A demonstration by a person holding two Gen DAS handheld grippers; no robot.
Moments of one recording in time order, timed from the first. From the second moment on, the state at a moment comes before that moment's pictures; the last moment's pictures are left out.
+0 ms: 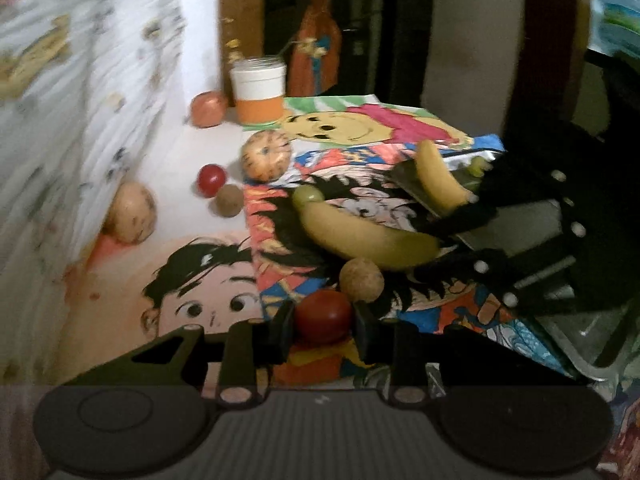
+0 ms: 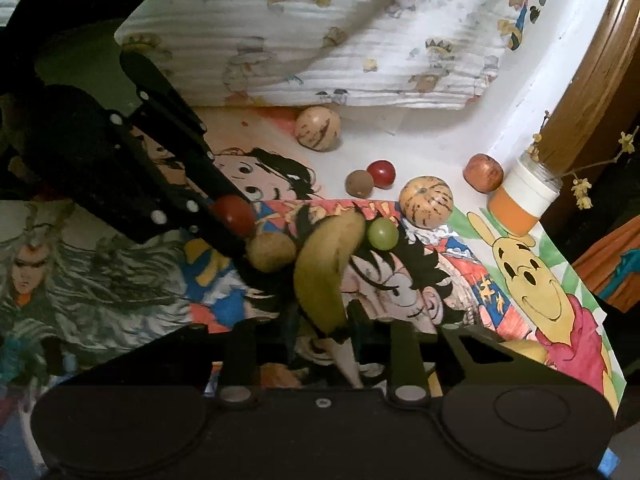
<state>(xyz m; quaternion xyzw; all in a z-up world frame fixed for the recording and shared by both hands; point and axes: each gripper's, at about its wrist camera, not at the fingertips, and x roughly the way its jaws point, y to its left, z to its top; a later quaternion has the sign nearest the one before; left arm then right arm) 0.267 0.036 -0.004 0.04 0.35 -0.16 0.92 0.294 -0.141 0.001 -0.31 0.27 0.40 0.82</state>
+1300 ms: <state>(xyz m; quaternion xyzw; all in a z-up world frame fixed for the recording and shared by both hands) 0.227 0.027 0.003 -0.03 0.39 -0.08 0.92 0.263 -0.142 0.014 -0.21 0.33 0.37 0.84</state>
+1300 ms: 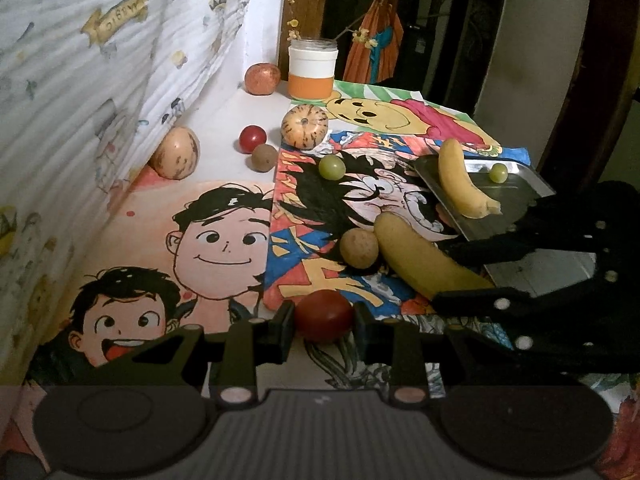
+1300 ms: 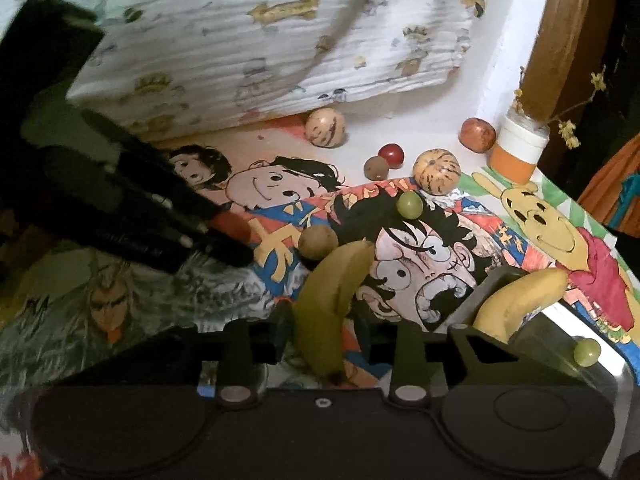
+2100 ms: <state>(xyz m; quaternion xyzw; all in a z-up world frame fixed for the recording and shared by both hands) 0.228 0.029 0.009 -0.06 0.40 -0.07 0.91 0.254 -0.161 0.009 -0.13 0.33 0.35 0.87</state>
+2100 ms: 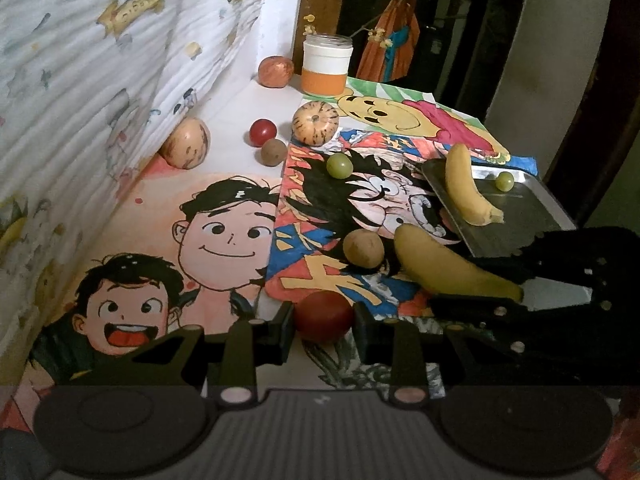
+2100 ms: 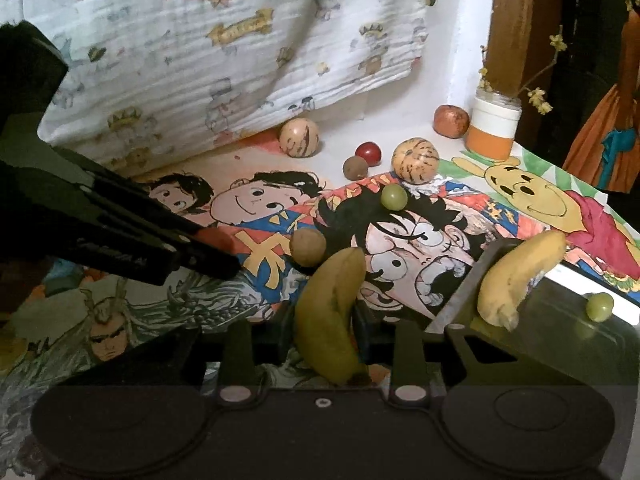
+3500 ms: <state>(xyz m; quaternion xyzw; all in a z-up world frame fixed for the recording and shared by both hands) 0.270 -0.113 0.008 -0.05 0.38 -0.16 0.91 0.299 -0.313 0.014 -0.08 0.31 0.20 0.93</state>
